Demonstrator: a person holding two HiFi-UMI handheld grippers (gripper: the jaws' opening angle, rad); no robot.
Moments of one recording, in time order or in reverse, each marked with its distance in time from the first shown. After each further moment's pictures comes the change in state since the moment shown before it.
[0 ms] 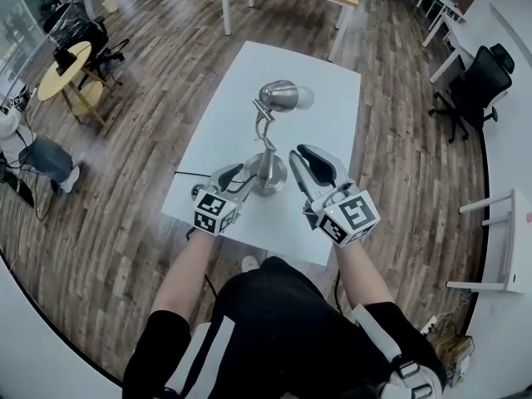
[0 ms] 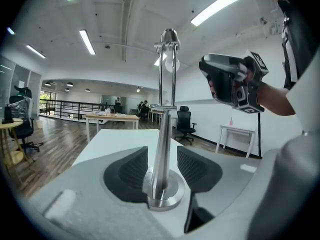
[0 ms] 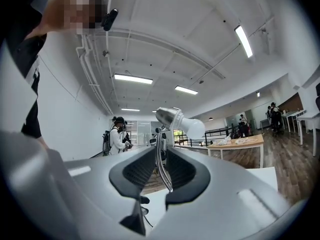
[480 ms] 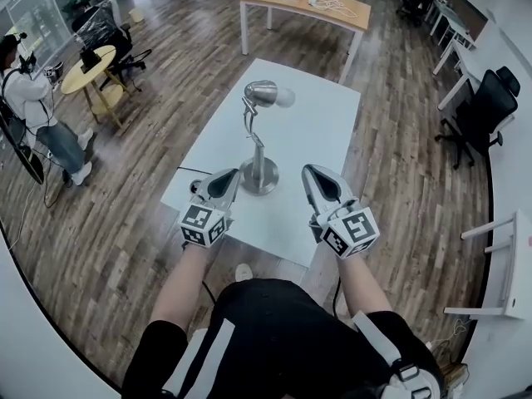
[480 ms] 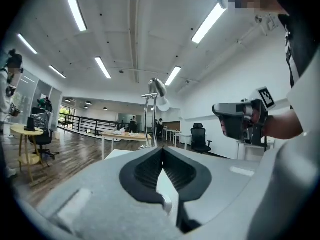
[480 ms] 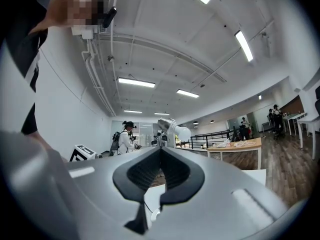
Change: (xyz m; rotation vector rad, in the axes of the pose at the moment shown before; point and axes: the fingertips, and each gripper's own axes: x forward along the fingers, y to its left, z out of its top) left arm -0.066 -0.049 0.081 -0.001 -0.227 0.196; right arm -0.083 -0.007 0.009 -0.018 -0.022 0.022
